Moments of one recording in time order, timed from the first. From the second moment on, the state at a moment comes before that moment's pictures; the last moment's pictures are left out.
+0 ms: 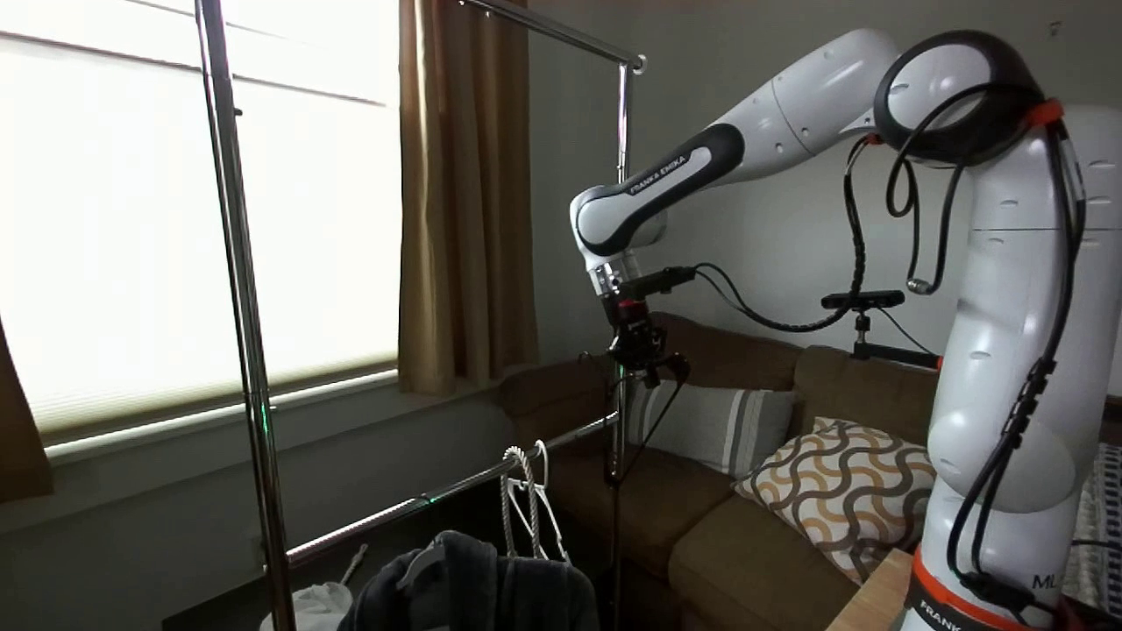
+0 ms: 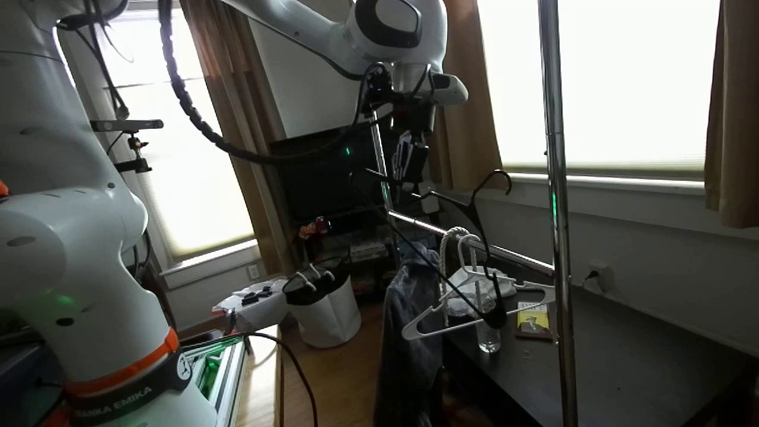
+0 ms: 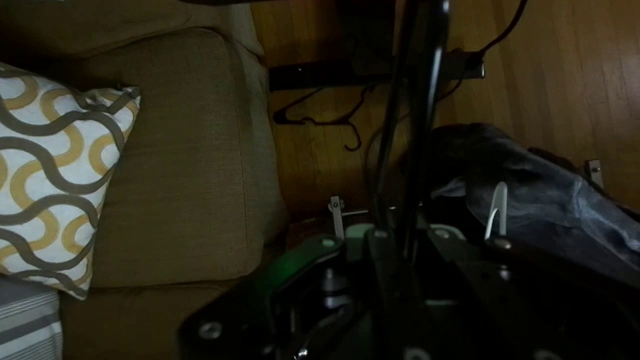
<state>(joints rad) 0.05 0.01 0.08 -2.03 -0.12 1.67 0.21</state>
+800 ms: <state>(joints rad) 0.09 0.31 0.09 -1.80 -0.11 1.64 0.21</state>
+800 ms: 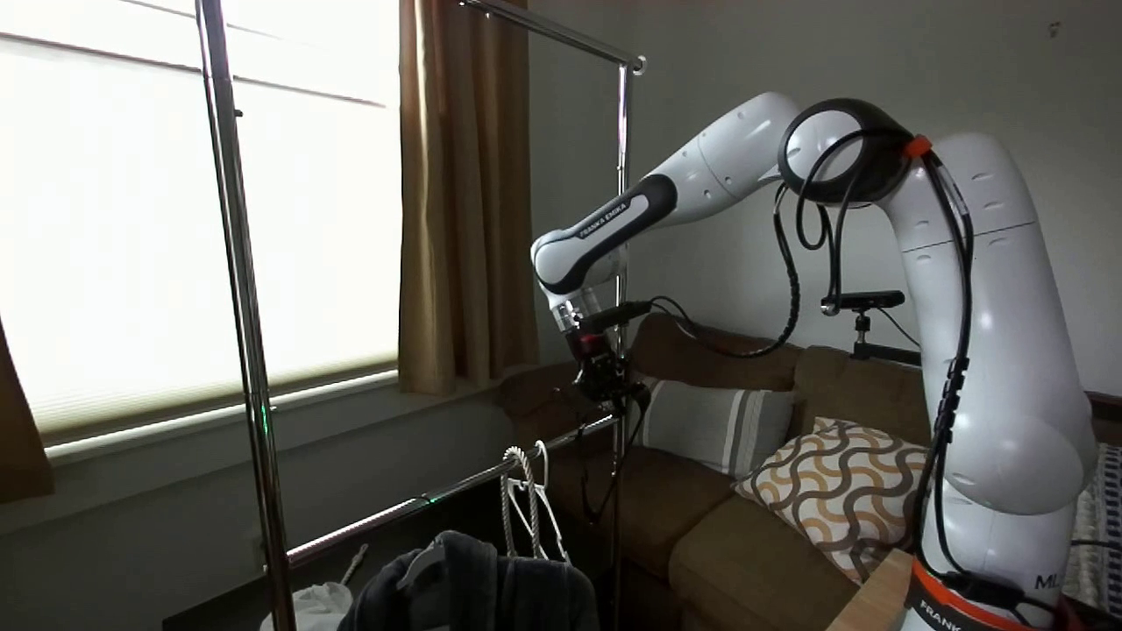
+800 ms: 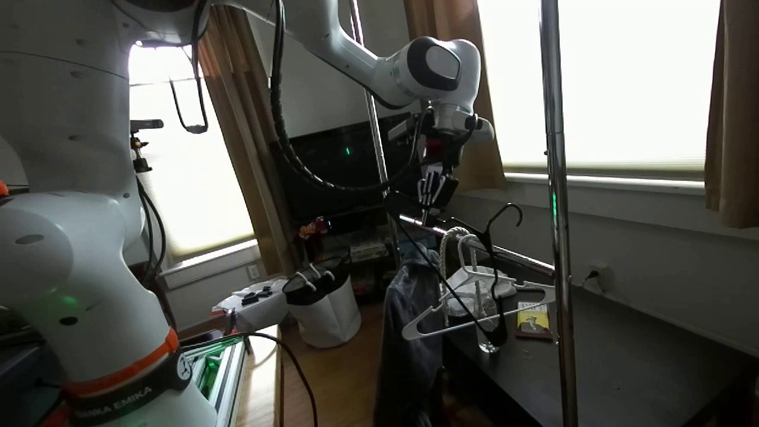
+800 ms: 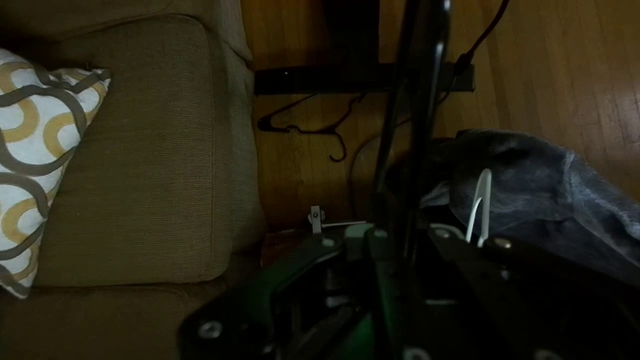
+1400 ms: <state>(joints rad) 0.10 0.33 0.09 -1.75 -0.10 1.58 0.21</state>
